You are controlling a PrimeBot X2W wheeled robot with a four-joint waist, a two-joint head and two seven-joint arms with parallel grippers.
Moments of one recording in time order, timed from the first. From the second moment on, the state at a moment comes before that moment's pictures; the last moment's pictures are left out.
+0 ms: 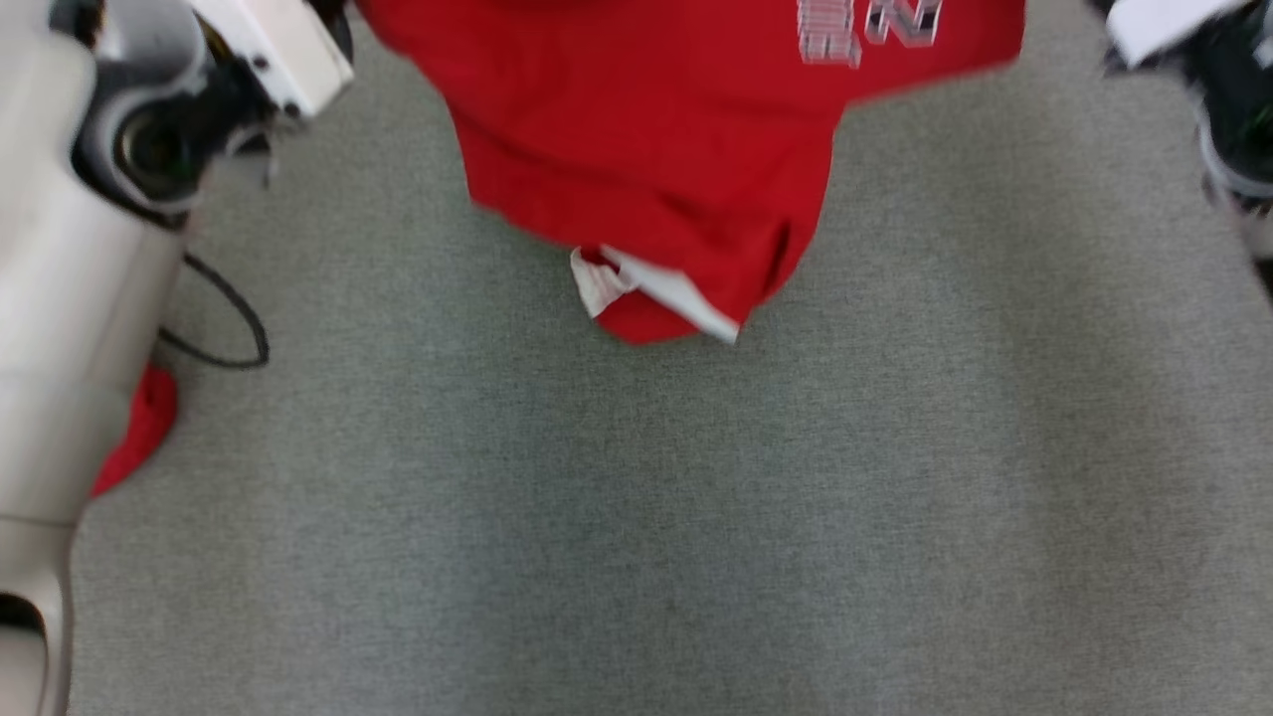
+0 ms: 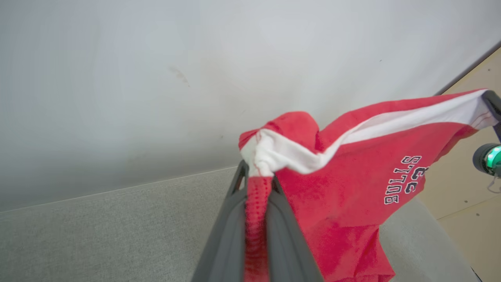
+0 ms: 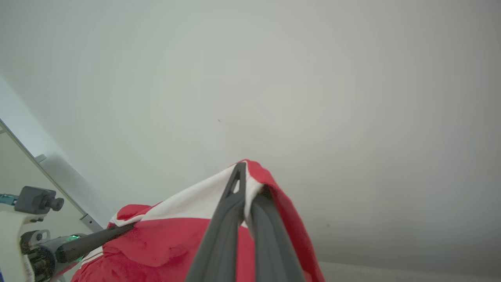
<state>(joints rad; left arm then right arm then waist) -1.27 0.45 -0.61 0.57 -1.08 -0.13 0.35 -1.26 -0.32 0.57 0.50 1.20 0.13 0.10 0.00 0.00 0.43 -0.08</state>
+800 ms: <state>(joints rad) -1.51 0.47 -0.87 0.60 -1.15 -0.13 0.17 -1.49 -0.43 0.78 0.54 1.26 0.13 0.00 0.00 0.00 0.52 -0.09</state>
